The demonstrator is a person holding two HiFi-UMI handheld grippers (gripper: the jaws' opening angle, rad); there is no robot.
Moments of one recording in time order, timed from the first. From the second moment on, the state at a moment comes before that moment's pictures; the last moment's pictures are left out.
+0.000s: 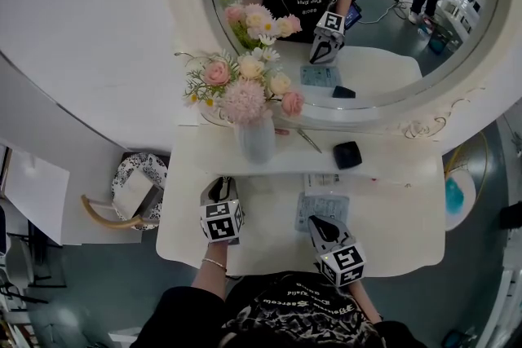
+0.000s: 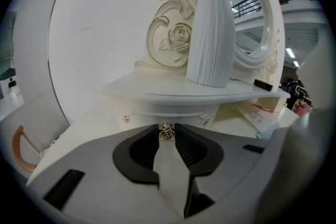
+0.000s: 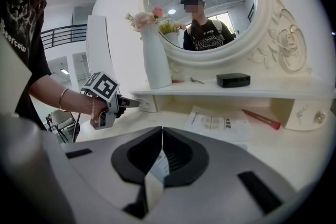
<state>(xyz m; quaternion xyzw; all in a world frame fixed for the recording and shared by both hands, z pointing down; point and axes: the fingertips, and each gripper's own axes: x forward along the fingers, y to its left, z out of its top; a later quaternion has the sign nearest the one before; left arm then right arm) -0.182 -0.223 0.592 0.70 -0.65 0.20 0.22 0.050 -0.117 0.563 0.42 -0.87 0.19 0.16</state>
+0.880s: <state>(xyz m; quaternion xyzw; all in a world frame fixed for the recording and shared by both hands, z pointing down) -0.182 -0.226 0.591 0.70 -0.65 0.20 0.22 0.051 -0.118 0.563 0.42 -0.87 0.19 0.16</state>
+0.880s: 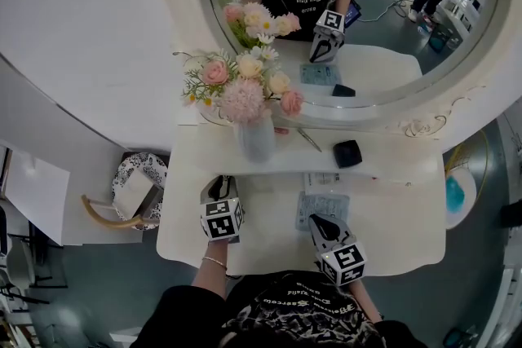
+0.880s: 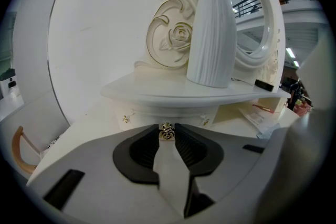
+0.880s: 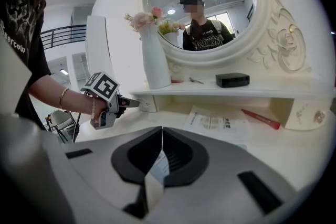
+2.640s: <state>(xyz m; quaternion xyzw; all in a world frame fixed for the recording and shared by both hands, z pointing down) -0.179 -0.230 0.589 0.71 -0.64 0.19 0.23 0.050 -0.118 0.564 0.42 -0.87 0.19 0.16</state>
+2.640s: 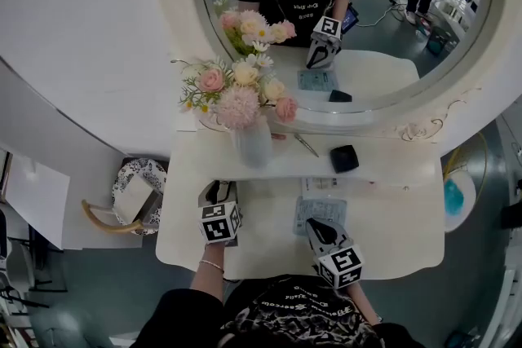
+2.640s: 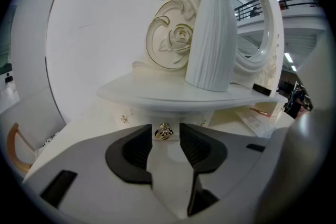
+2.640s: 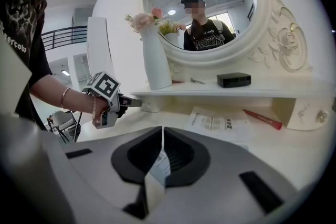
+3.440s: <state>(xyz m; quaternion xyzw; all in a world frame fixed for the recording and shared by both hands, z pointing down) -0.084 -0.160 0.558 0.80 -0.54 0.12 0.24 0.061 -0.123 0.560 0.43 -0.87 0.19 0.15</state>
